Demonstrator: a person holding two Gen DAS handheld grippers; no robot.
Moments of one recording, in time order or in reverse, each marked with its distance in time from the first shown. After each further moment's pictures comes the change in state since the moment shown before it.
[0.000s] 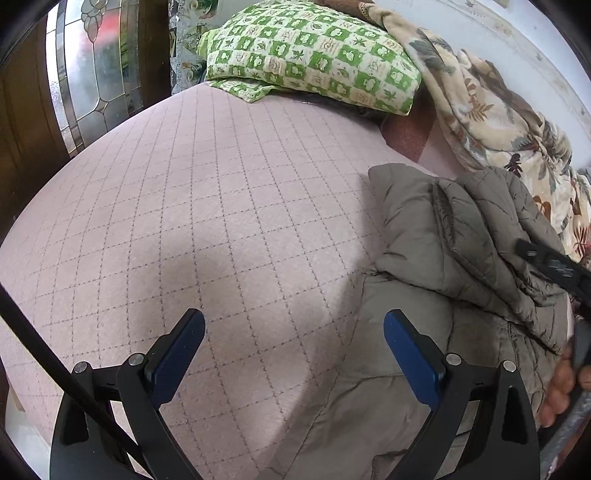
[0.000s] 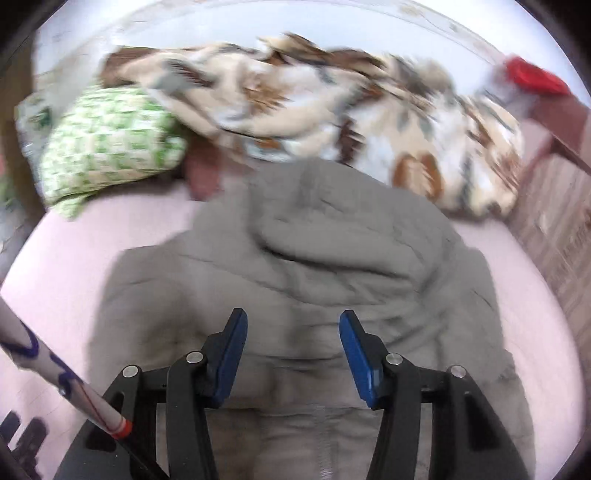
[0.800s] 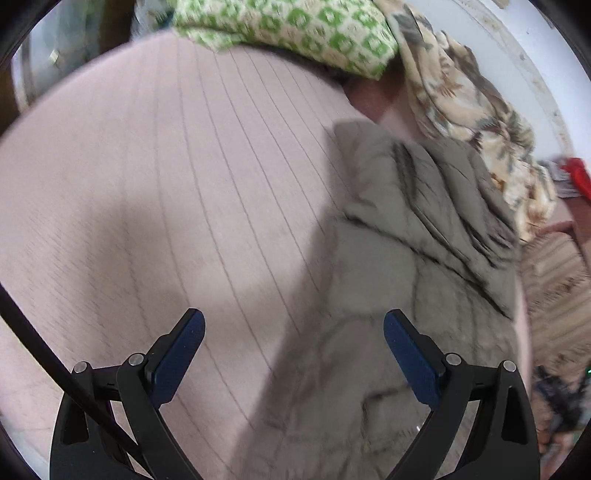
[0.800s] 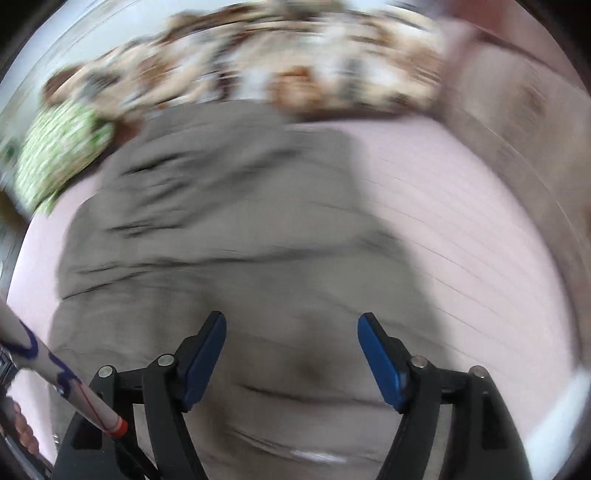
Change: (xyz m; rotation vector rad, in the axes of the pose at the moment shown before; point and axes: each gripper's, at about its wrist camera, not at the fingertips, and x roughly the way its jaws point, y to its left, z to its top) left arm 0.005 0.030 -0.013 -0.028 0.224 -0.299; right arm -0.109 -0.236 -0.130 0.342 0.216 -0.108
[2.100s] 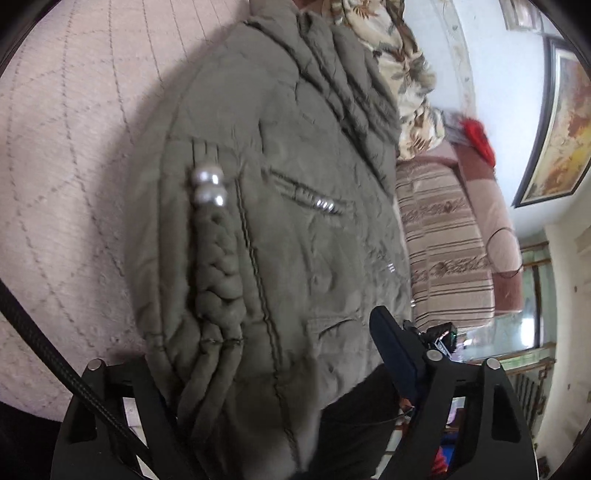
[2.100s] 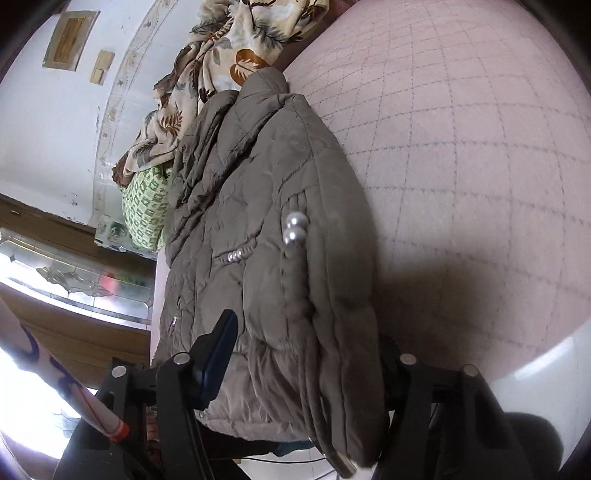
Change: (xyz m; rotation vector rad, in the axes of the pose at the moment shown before) left arm -0.006 0.000 -0.153 -0.022 0.292 -0.522; right arm 0.006 -0.150 -0.163 0.304 0.144 0.690
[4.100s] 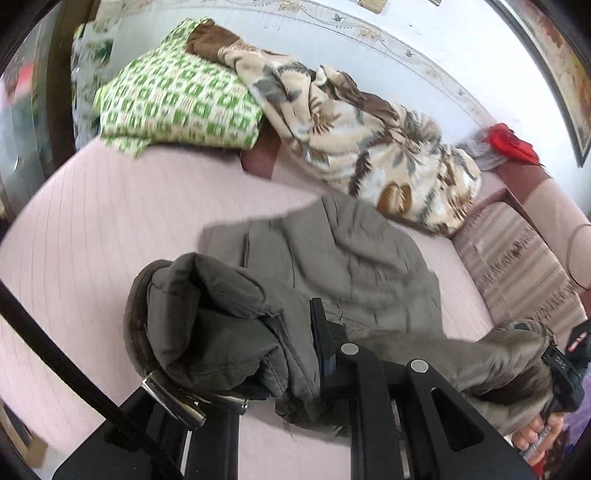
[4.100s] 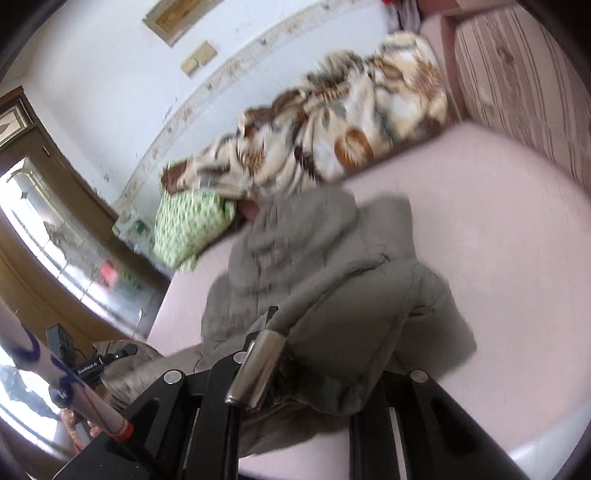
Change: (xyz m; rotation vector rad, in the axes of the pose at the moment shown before) left arm -0.053 -0.212 0.118 0.341 -0.433 0.514; right arm -0.025 0.199 0.072 -0.348 -0.299 -0.042
